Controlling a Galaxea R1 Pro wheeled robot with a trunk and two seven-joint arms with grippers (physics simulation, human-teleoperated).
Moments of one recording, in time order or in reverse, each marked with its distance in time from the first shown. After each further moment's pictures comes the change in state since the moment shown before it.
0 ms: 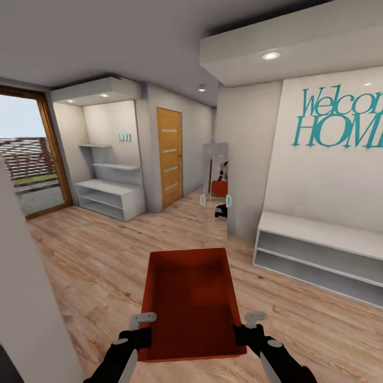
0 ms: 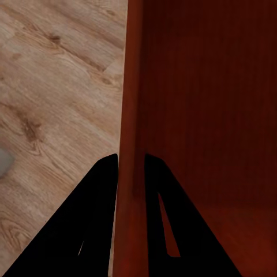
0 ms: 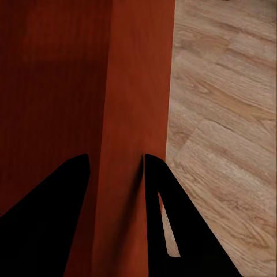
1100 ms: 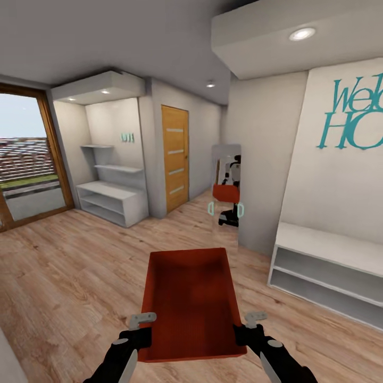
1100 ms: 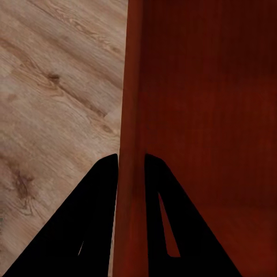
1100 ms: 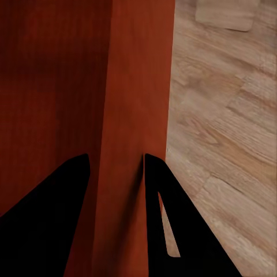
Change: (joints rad) left arm 0.000 -0.001 0.000 -0.001 0.000 0.000 0.001; right arm 0.000 -0.001 0.000 0.000 0.000 0.000 0.001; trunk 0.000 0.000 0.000
